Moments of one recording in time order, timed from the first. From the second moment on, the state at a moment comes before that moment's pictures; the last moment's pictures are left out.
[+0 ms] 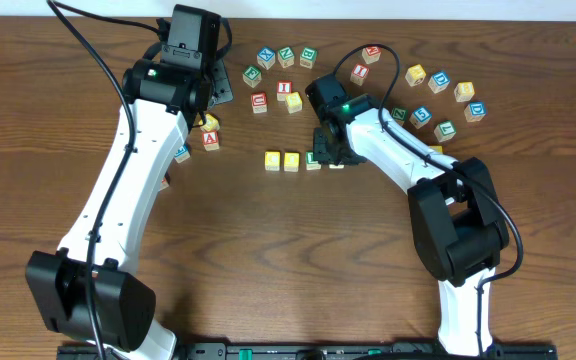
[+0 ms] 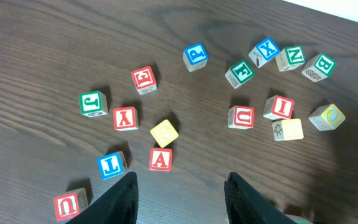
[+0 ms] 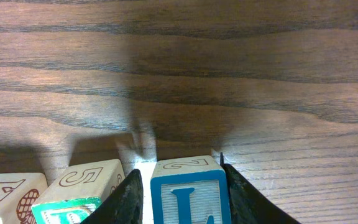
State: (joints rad) left arm -0.24 1.73 1.67 -0.91 -0.22 -0.46; right arm 0.49 2.15 1.59 -0.81 0.10 0.54
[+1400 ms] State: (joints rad) left arm -0.24 1.73 1.67 -0.91 -0.22 -0.46; right arm 0.49 2.15 1.59 -0.82 0.09 0.47
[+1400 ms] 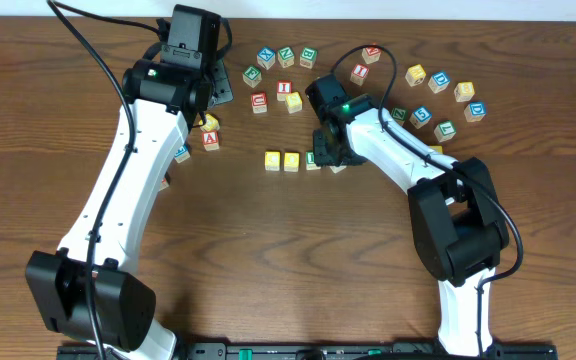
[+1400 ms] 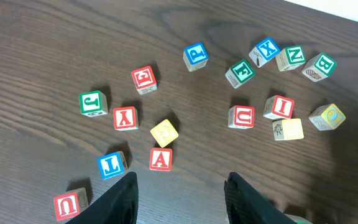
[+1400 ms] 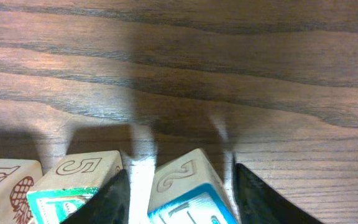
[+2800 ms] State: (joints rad) left arm -0.24 1.73 1.67 -0.91 -0.22 -0.46; right arm 0.49 2.15 1.59 -0.80 0.09 0.71
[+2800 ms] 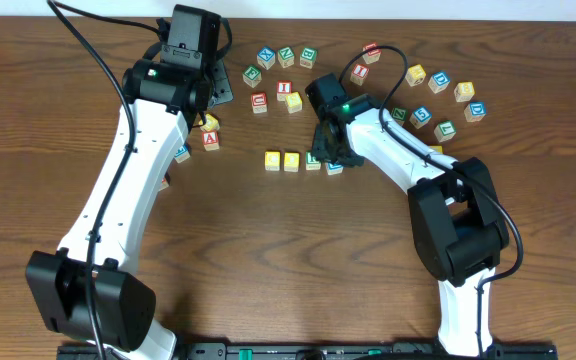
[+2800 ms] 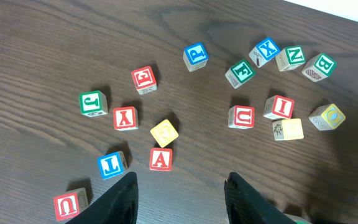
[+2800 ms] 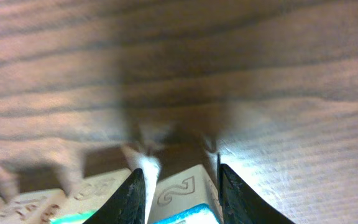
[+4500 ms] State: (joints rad) left arm -0.24 1.73 1.67 -0.91 -0.22 -0.46; right arm 0.50 2.06 1.47 -0.85 -0.03 0.50
